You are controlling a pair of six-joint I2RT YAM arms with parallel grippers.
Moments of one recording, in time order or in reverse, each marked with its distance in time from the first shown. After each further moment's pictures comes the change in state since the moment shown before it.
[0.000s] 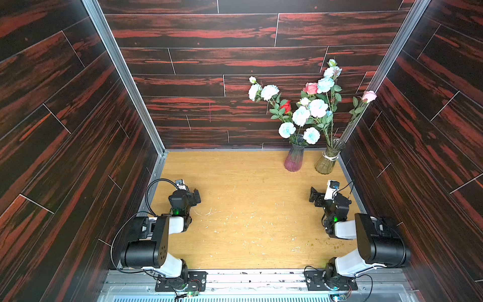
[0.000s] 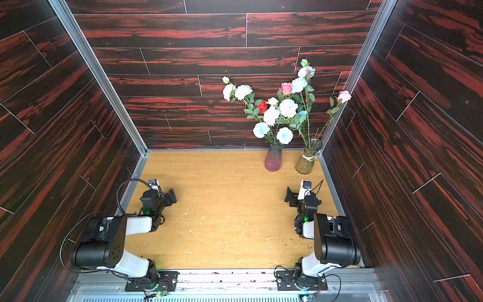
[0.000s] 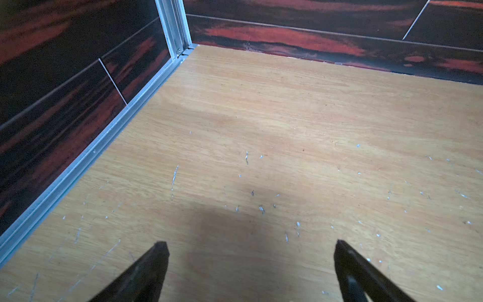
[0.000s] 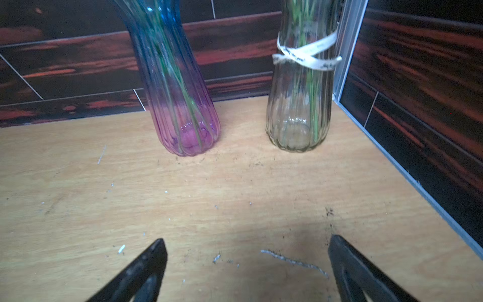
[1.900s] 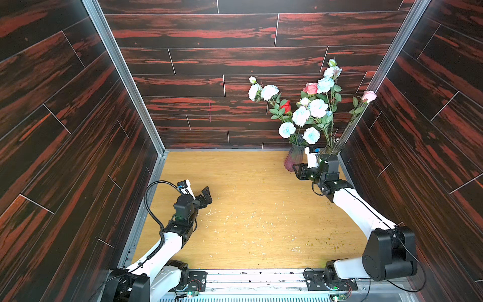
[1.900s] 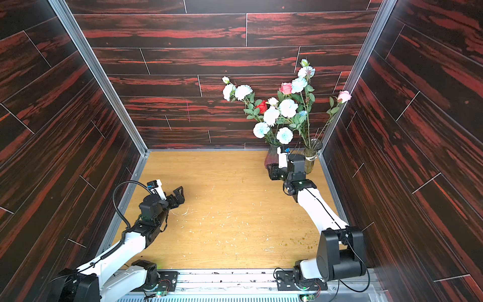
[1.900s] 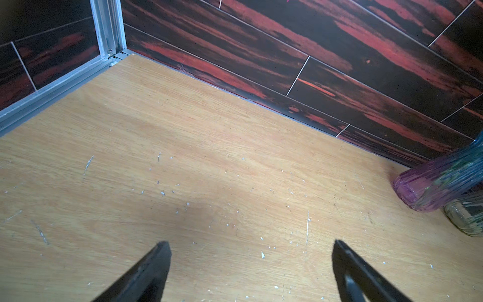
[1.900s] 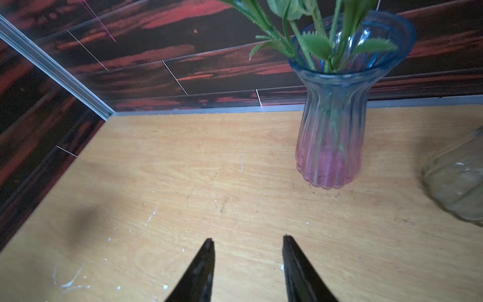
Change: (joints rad) left arm -0.238 -0.508 -0.043 -0.339 0.026 -0.330; right arm 0.267 -0.127 0.777 -1.150 -0.156 0.104
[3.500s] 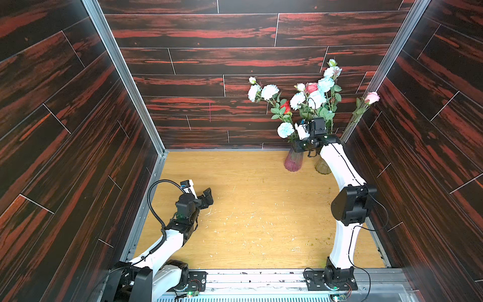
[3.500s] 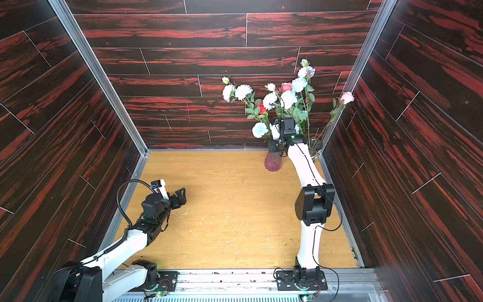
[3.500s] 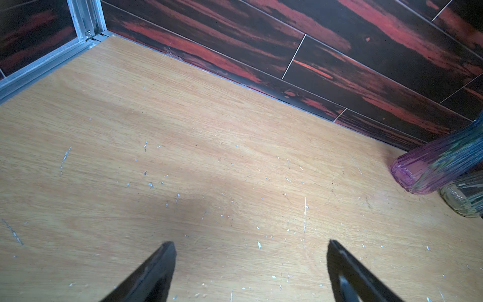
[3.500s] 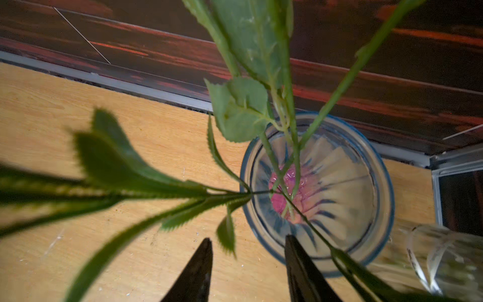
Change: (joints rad) left arm 0.000 0.056 0.011 0.002 0.047 0.012; right arm -0.019 0.658 1.046 -0.669 0.159 -0.265
